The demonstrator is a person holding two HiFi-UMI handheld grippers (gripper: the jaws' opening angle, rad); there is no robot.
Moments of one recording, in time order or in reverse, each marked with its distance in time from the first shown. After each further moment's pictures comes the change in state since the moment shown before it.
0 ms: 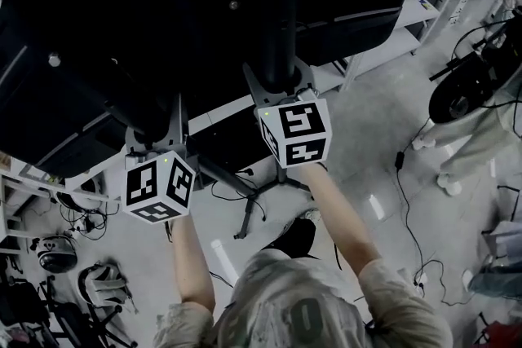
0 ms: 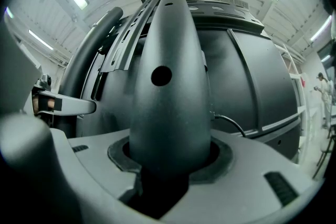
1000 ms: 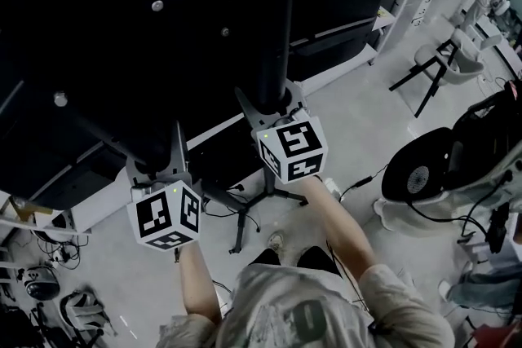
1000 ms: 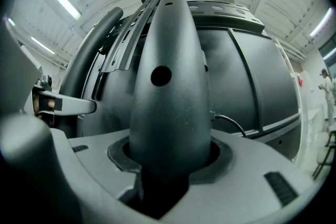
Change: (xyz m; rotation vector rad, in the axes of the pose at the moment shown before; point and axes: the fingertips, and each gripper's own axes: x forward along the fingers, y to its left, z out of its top) left arm 0.120 -0.257 -0.011 -0.003 0.006 0.005; right arm -0.049 -0.279 0.001 0.006 0.007 0.021
